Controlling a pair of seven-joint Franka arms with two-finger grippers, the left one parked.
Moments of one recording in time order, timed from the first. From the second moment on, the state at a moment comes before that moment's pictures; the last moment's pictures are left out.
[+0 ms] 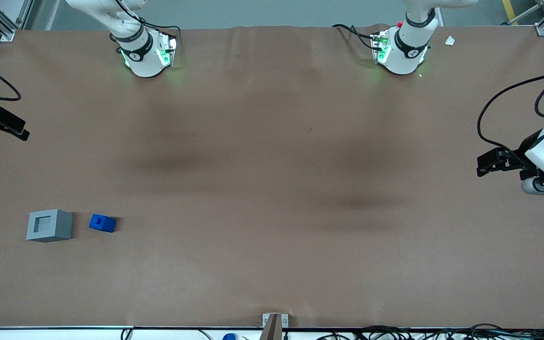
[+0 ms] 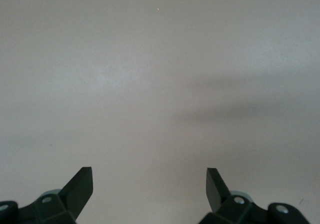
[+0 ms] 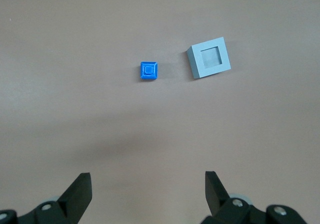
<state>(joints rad) 0.01 0.01 -0.07 -1.54 -0.04 1.58 0.07</state>
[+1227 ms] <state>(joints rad) 0.01 0.14 -0.07 -1.56 -0.04 1.67 0.07</state>
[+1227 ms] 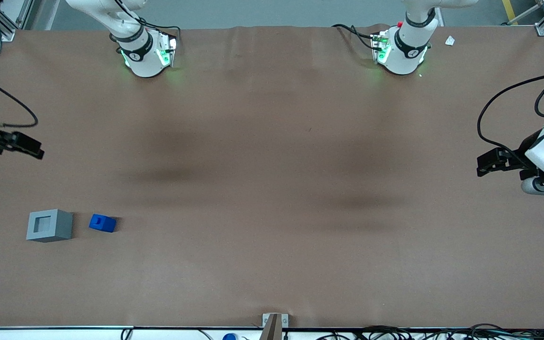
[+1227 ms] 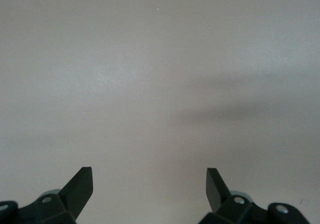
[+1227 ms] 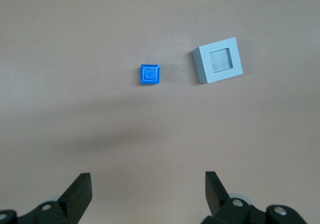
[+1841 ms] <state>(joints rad) 0.01 0.34 -0.08 -1.56 -0.01 1.87 0.08</state>
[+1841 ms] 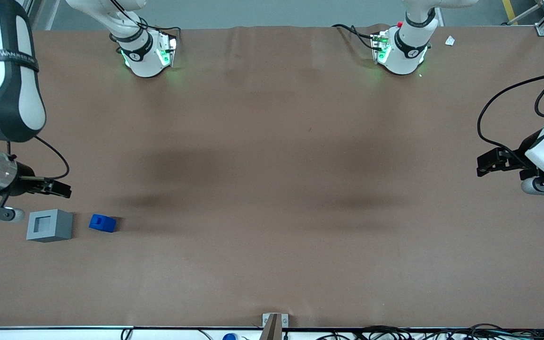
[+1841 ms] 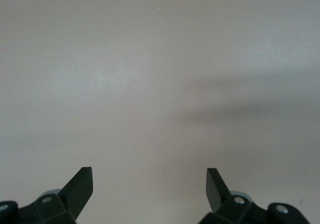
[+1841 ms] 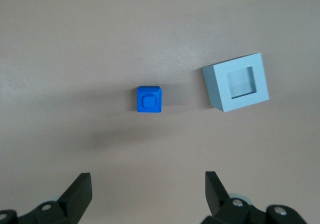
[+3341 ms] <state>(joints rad) -0.01 0.67 -0.08 -1.56 0.06 2.19 0.12</state>
